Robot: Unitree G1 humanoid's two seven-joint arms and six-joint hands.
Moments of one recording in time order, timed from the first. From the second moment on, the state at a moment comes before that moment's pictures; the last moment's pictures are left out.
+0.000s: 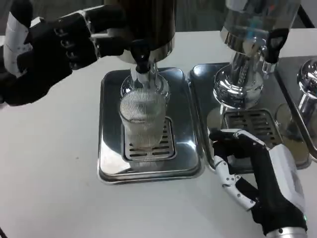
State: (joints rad) left arm -0.69 0.59 0.23 0.80 -0.50 -0.12 -1.25; right arm 0.34 -0.08 0.22 -0.20 -0.60 -0.16 -0.27
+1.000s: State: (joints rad) left arm -0.71 0.53 0.28 0.72 -0.51 -0.01 -1.26; right arm 0.35 -0.07 0.22 -0.20 -0.56 -0.14 -0.25
